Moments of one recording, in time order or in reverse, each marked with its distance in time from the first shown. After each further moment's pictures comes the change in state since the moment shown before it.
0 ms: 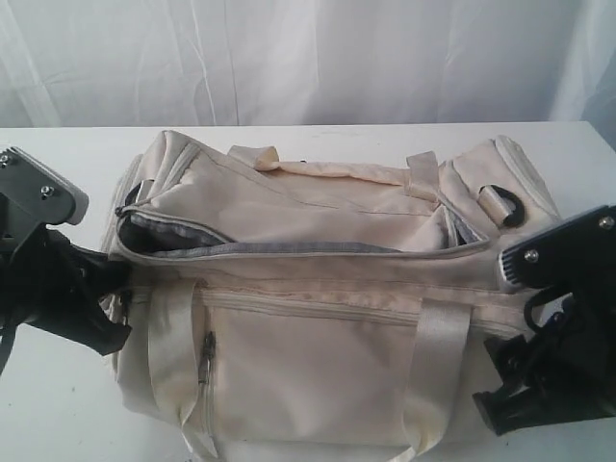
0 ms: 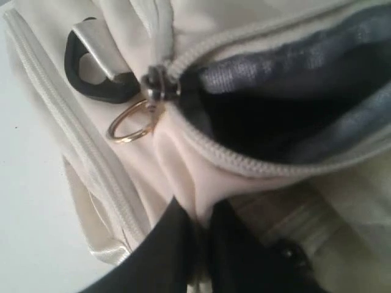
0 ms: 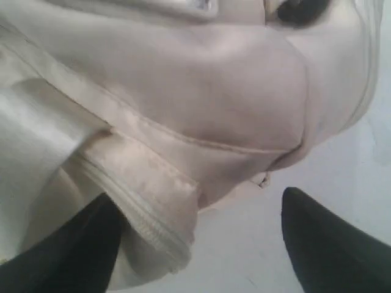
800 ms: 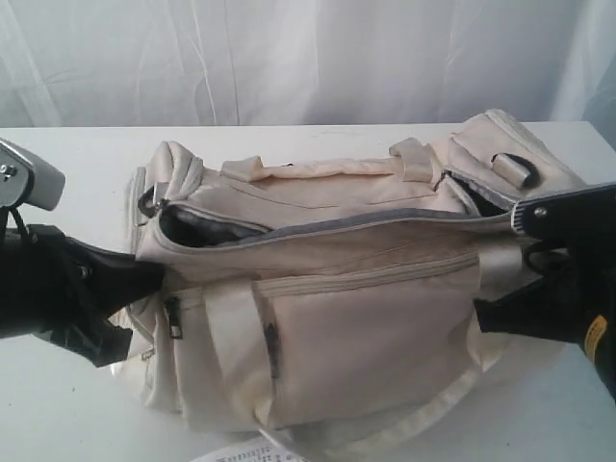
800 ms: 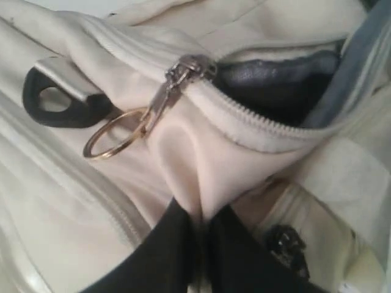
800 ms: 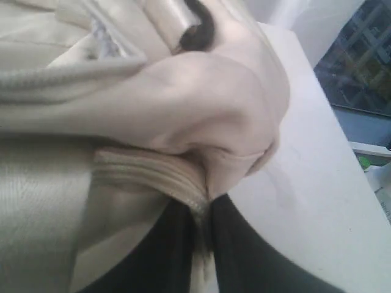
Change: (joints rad) left arm 0.000 -0.126 0.011 0.223 -0.281 -0.379; right arm -0.089 0.250 0.074 -0.653 0.134 0.805
